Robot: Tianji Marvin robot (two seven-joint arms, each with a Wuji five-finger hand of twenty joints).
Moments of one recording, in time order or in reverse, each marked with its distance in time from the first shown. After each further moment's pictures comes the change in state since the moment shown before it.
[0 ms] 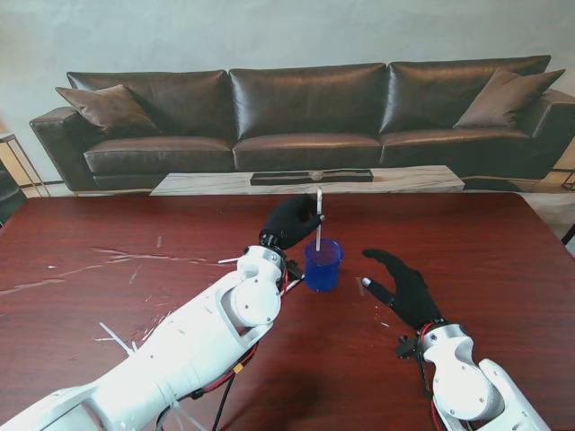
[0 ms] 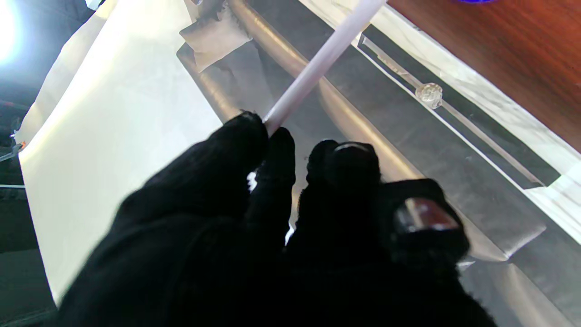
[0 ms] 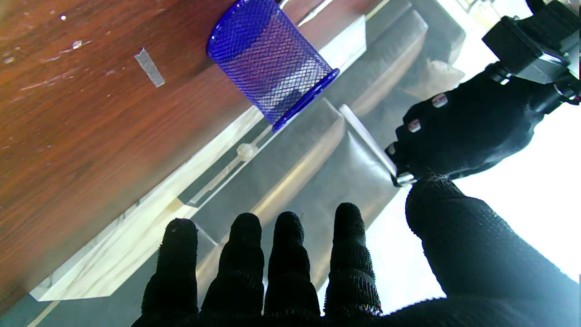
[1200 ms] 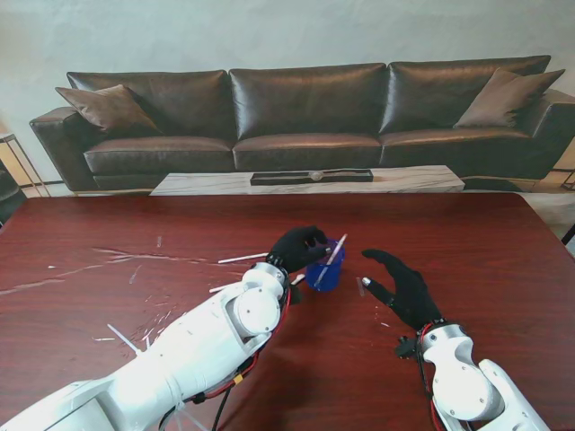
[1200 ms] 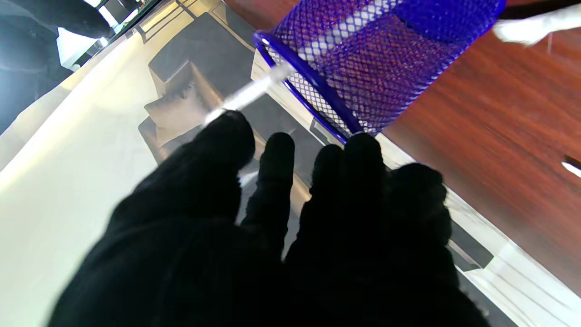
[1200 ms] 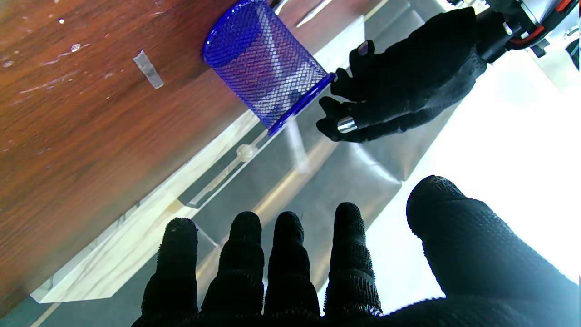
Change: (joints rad) left arm -0.031 -0.036 0.071 0.173 -0.065 -0.017 -0.145; right arm -0.002 0.000 -0.001 -0.004 0.006 0.003 0.003; left_hand -0.034 0.040 -0.080 -0.006 -0.075 -0.002 -0.250 -0.264 -0.202 0.000 -0.206 -0.319 -0.302 0.120 -0.306 0.035 -0.371 0.135 -0.249 0.230; right_hand 0.000 0.012 -0.021 0.000 0.003 0.000 0.001 0.000 0.000 0.000 0.000 0.000 0.011 0.000 0.001 0.000 0.000 0.000 0.011 0.000
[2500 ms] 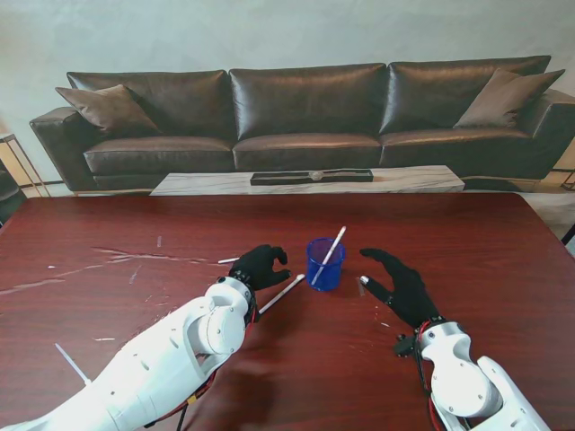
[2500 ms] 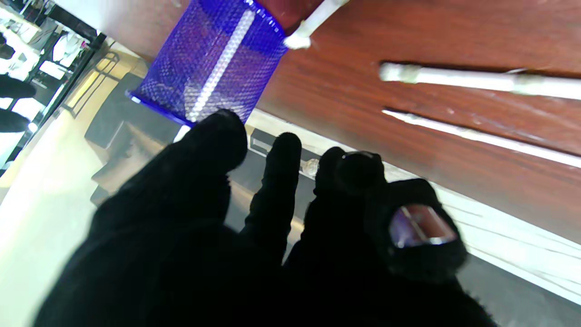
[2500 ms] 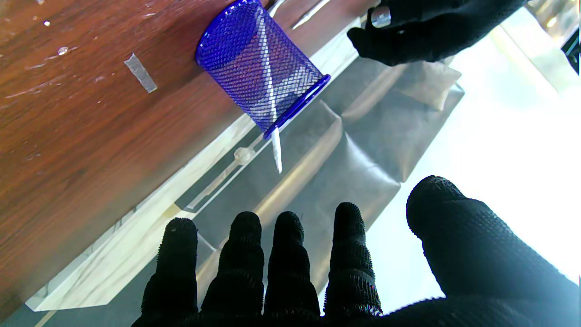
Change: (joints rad) left arm 0.159 0.213 -0.088 -0.312 0.313 0.236 -0.134; right arm 0.016 0.000 -0.010 0.010 0.014 -0.001 0.012; left_hand -0.058 -0.042 0.048 0.050 0.038 0.053 -0.096 -0.071 0.011 0.055 0.125 0.178 0.108 -0.033 0.238 0.152 0.409 -0.206 0.239 -0.163; right_hand 0.000 0.001 0.000 0.000 0.000 0.000 0.000 0.000 0.000 0.000 0.000 0.000 0.000 0.000 0.000 0.000 0.000 0.000 0.000 0.000
